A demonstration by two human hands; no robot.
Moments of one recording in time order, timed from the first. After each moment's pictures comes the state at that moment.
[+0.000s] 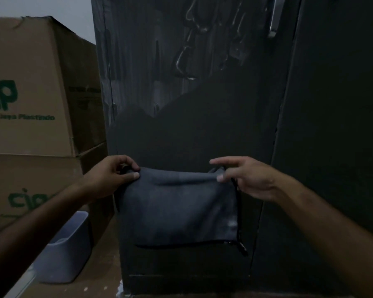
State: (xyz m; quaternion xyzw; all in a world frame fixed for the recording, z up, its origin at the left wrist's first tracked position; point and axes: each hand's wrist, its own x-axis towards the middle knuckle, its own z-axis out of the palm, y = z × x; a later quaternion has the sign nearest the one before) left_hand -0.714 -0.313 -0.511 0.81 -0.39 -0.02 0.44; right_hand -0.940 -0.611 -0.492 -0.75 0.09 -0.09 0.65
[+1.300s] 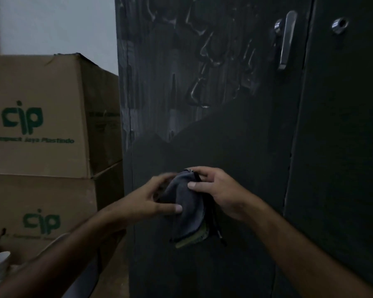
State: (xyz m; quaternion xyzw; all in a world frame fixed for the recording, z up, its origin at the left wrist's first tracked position) left_hand -0.762 -0.333 -0.485 0.74 -0.46 -0.19 0.46; right_hand -0.875 -0.536 -0.478 -0.76 -0.06 -0.16 0.63
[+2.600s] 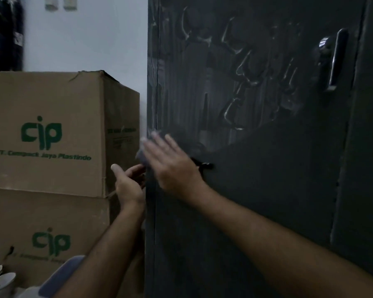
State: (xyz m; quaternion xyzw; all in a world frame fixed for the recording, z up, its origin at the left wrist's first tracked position) left_hand -0.636 -0.345 -0.473 0.46 -0.09 0.07 0.88; right_hand -0.703 -0.461 -0.417 -0.81 -0.19 -0.51 -0.21
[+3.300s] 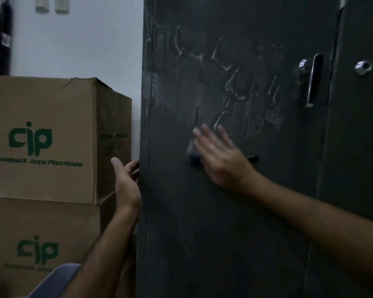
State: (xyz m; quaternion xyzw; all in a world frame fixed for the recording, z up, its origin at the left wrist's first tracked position) left_hand -0.665 -0.347 -0.441 0.45 -0.20 0.03 0.87; right_hand -0.785 -0.575 -0.368 -0.77 -0.12 -0.51 -0.37
